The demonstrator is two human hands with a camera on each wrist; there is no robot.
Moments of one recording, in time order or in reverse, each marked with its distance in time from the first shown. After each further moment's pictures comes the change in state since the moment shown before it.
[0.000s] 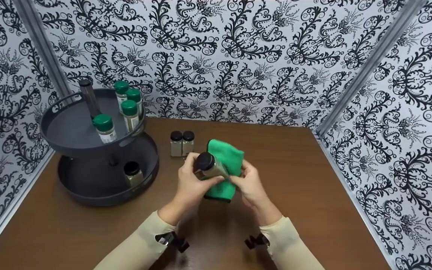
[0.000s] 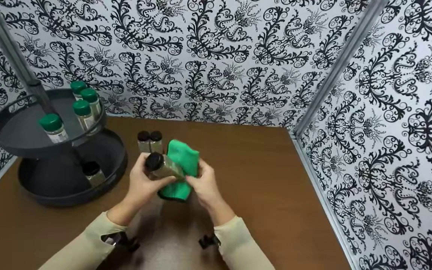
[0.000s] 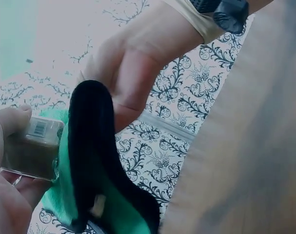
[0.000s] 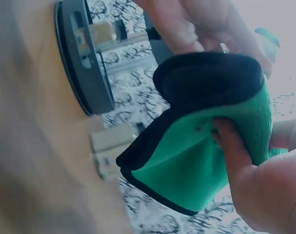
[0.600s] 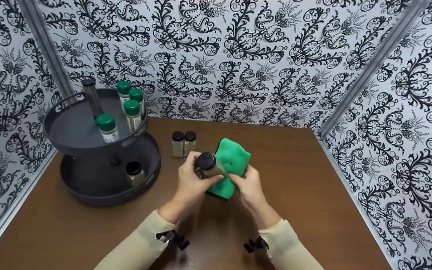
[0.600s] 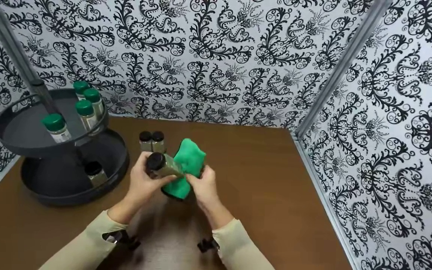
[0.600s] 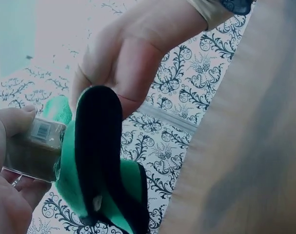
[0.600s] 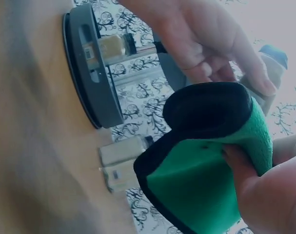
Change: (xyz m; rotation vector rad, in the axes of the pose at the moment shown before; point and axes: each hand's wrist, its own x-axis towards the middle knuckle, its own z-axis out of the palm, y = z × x) left_hand 0.004 -0.004 -0.005 0.023 0.008 0.043; right_hand -0.003 0.004 0.015 -0.036 0.166 0.003
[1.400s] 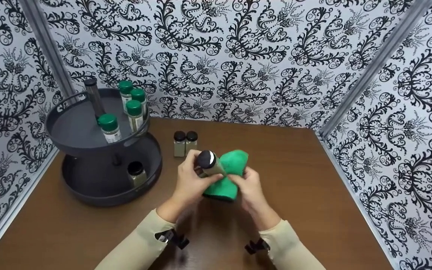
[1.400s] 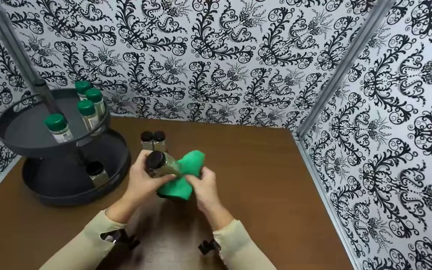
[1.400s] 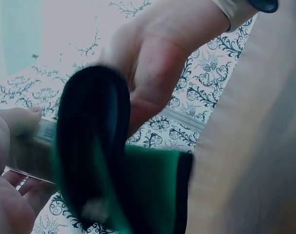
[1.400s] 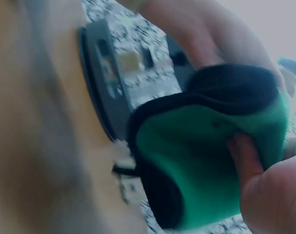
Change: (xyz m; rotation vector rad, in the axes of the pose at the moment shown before) left_hand 0.005 0.003 -0.008 0.035 -0.005 -0.001; right_hand -0.003 0.008 0.006 0.093 0.050 -0.007
